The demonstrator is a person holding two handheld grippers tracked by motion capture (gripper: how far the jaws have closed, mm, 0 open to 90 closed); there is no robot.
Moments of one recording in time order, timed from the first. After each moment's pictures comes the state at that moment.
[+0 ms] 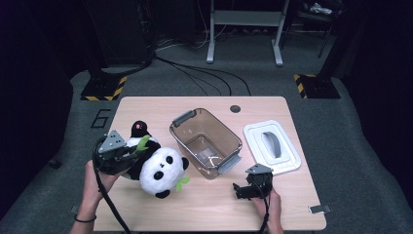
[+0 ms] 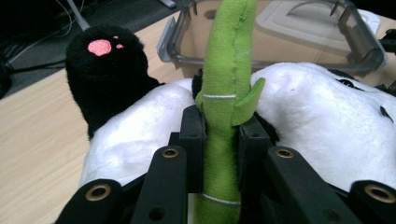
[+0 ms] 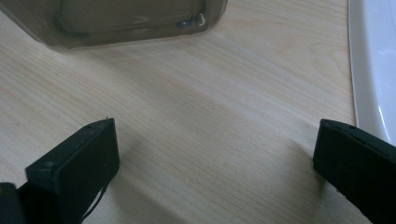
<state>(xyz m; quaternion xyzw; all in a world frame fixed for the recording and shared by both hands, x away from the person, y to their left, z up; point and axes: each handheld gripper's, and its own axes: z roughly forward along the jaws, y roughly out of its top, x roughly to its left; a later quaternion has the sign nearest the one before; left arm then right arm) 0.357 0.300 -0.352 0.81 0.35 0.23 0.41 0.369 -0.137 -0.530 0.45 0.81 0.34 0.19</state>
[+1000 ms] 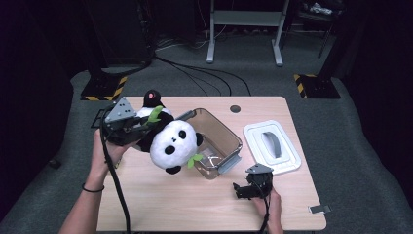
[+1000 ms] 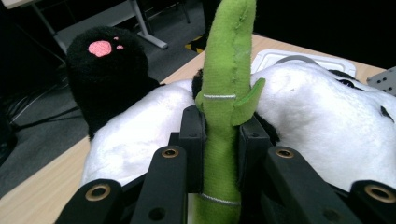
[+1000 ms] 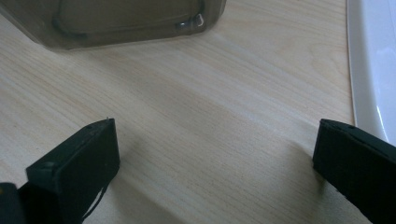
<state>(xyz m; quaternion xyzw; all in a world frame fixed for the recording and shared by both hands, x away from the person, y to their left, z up) 0.395 0.261 -0.280 0.81 0.28 0.26 0.44 0.370 -0.136 -0.530 0.45 0.80 0.34 0.19</state>
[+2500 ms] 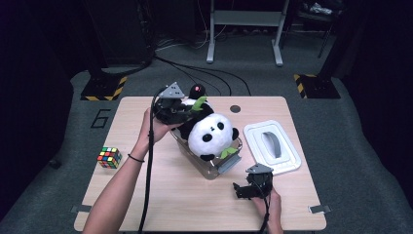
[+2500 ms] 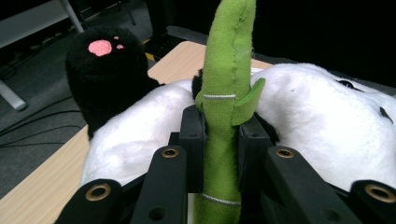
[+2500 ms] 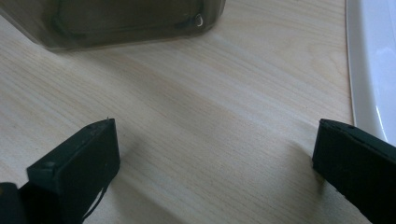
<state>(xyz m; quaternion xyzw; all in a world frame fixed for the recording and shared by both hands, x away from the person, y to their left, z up) 0.477 0.170 -0.304 0.84 0.22 0.16 0.47 0.370 -0.137 -0.530 0.45 0.80 0.34 0.19</state>
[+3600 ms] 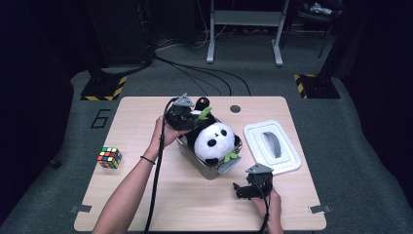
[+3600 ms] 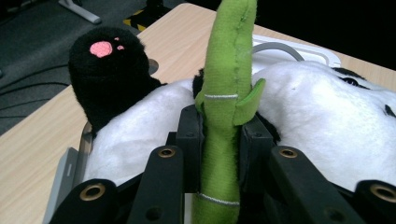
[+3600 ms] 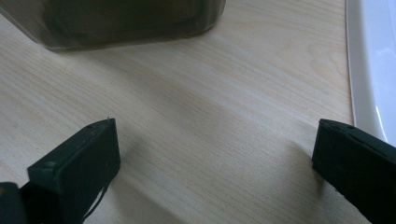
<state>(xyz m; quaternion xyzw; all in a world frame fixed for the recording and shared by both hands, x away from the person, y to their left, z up) 0.509 0.157 -0.366 0.85 0.25 0.13 0.44 0.370 -0.136 -0.530 0.45 0.80 0.34 0.19</state>
